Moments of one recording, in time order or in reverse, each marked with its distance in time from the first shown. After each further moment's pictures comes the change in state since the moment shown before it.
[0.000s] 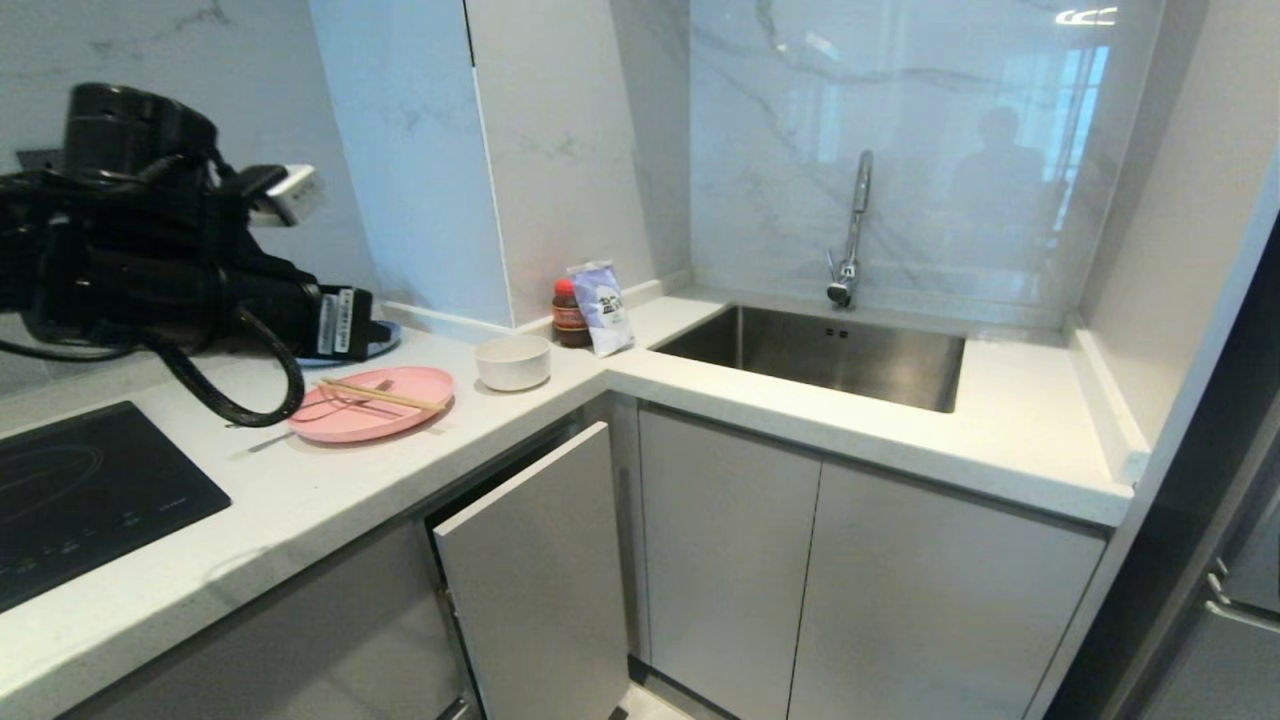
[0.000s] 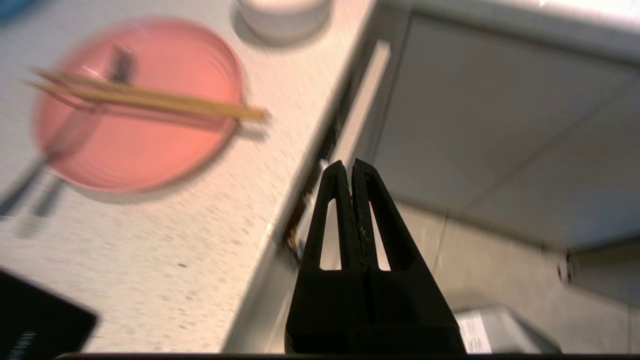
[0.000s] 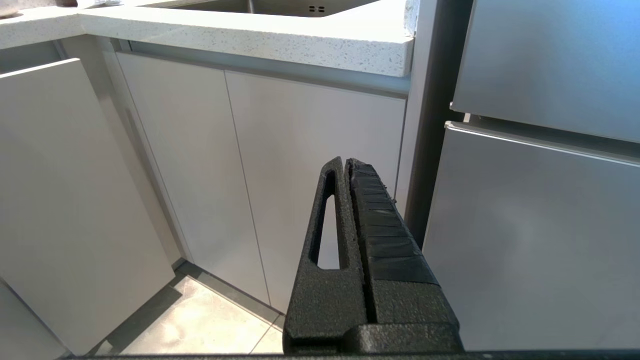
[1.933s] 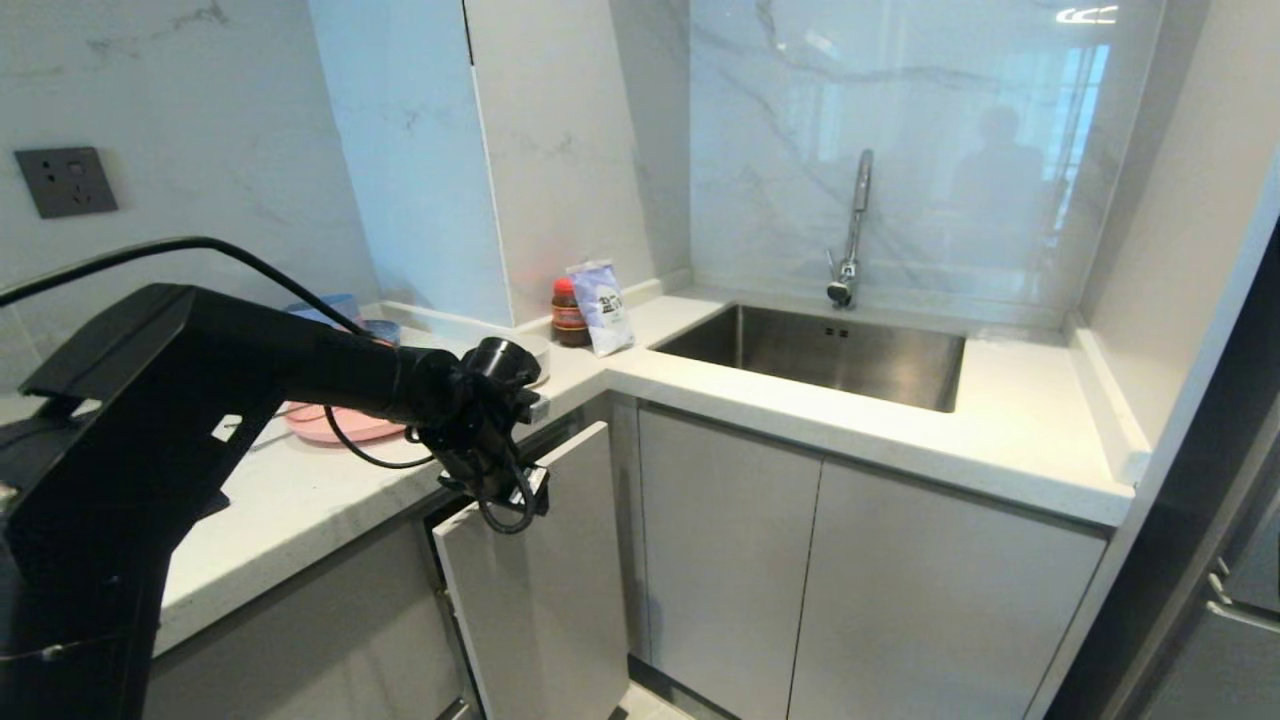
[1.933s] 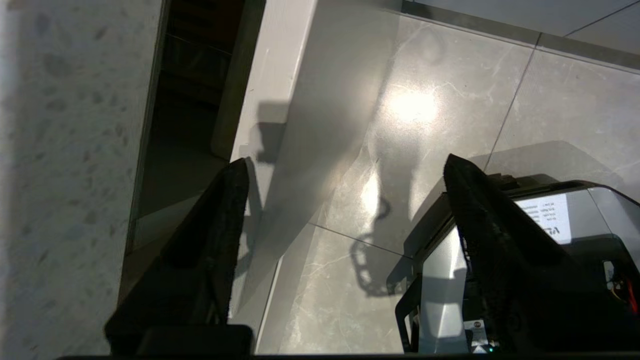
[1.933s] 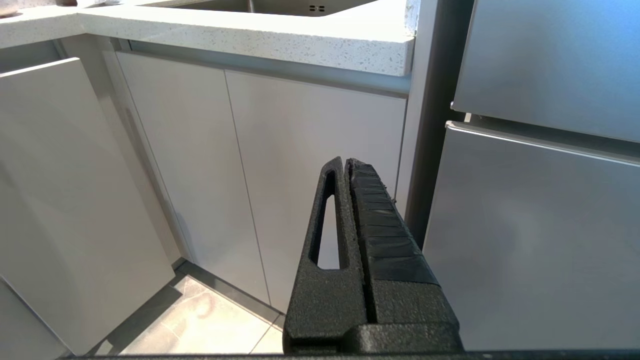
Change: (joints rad) left arm -0.149 0.610 -0.156 0.091 0.203 0.021; right arm 0.000 0.000 0.000 0.000 0.000 0.000
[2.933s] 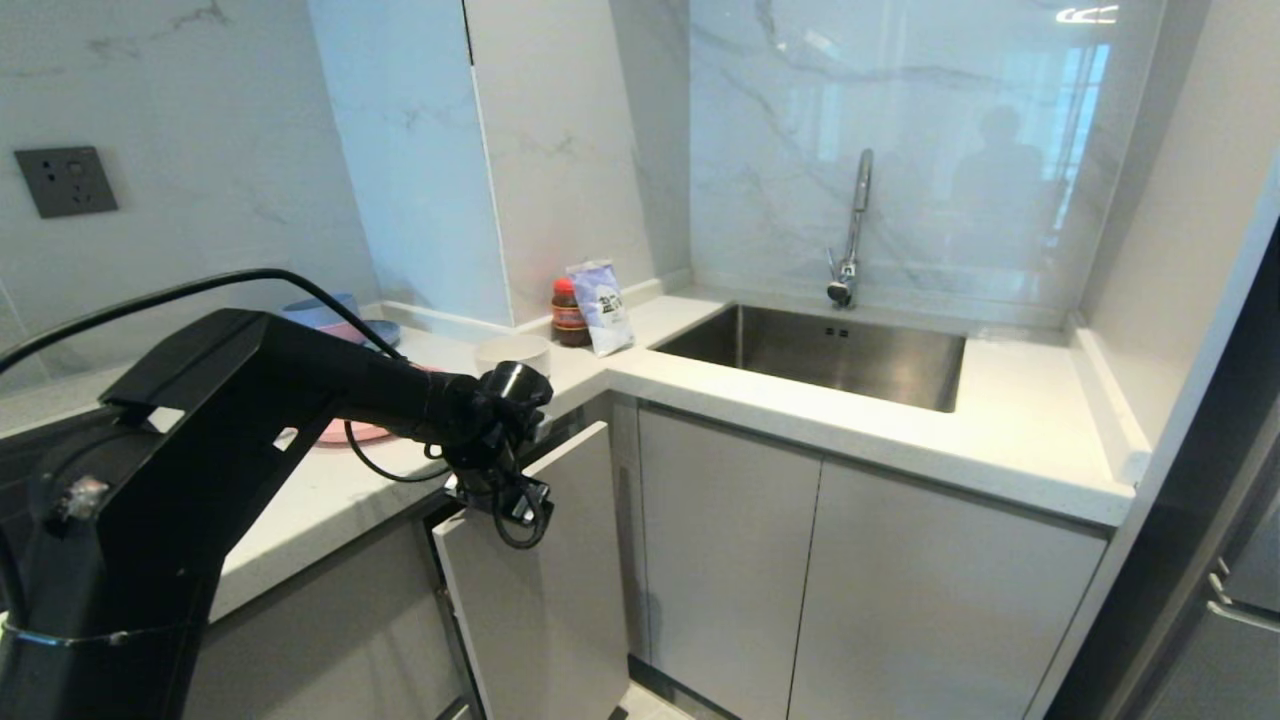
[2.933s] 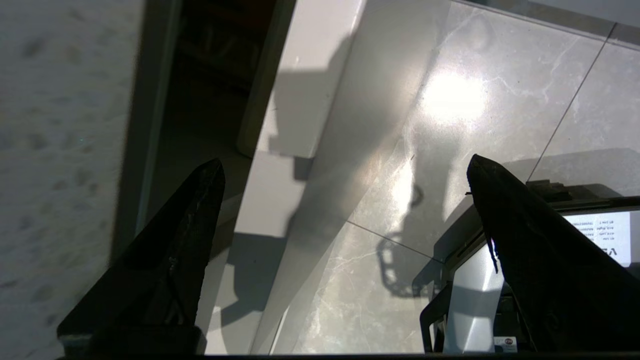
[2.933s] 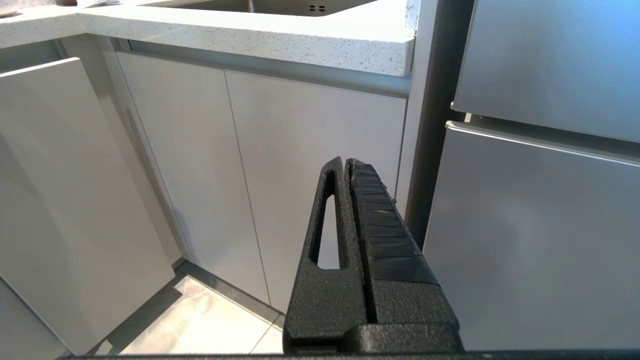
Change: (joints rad) left arm -0.004 0.086 -0.015 -0.036 0.112 -0.001; right arm 0.000 0.000 0.000 0.000 0.000 0.000
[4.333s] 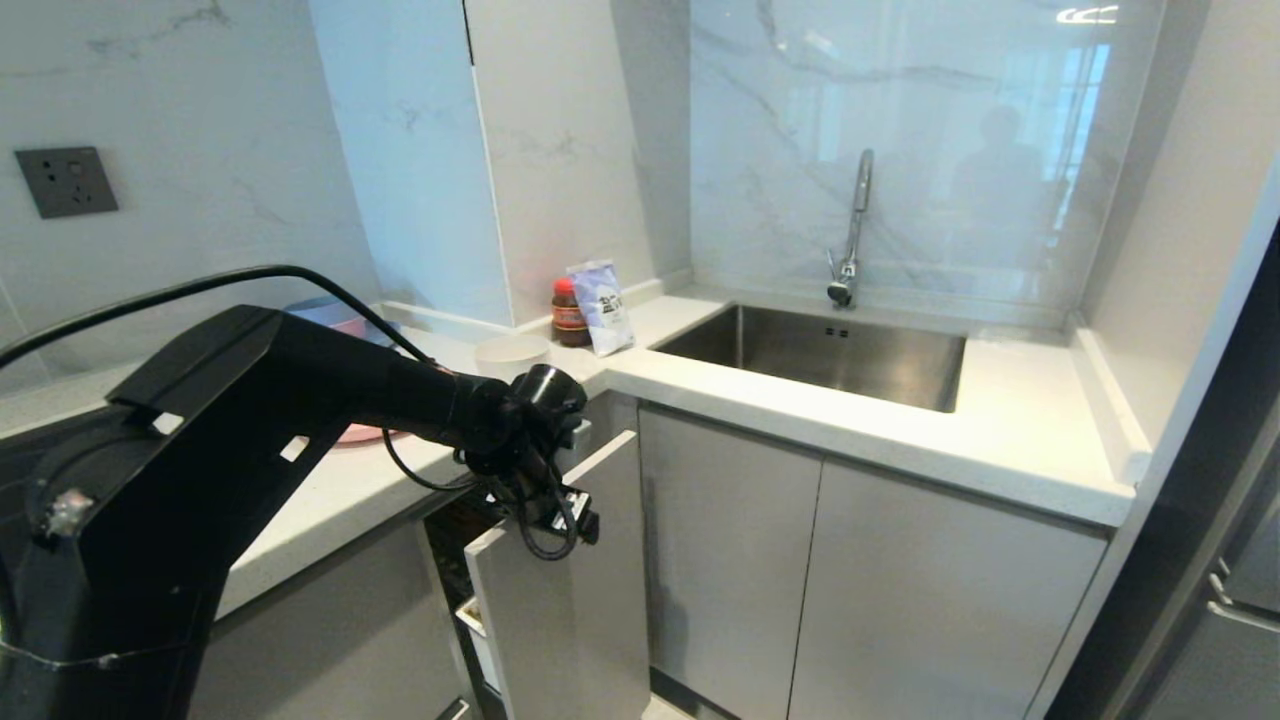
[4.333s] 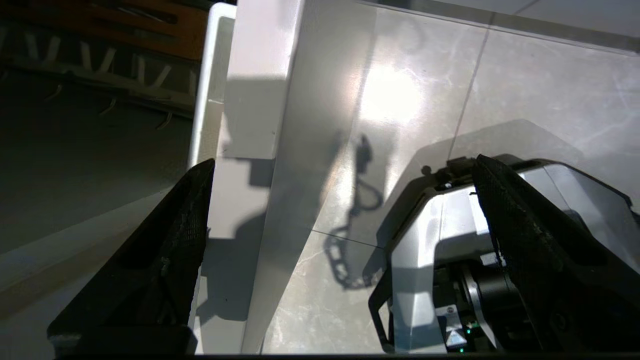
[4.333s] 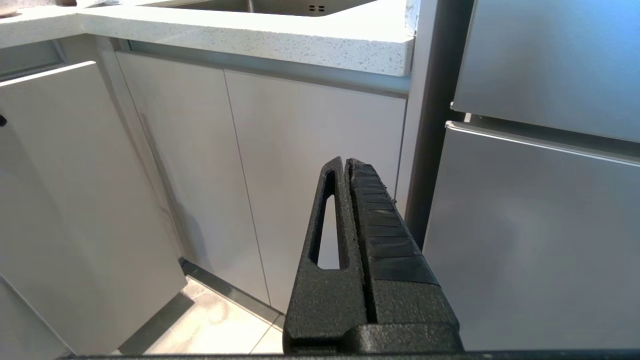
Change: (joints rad) left arm -0.102 -0.033 0.032 0.009 -0.173 -0.061; right arm 0.000 0.000 0.000 0.000 0.000 0.000
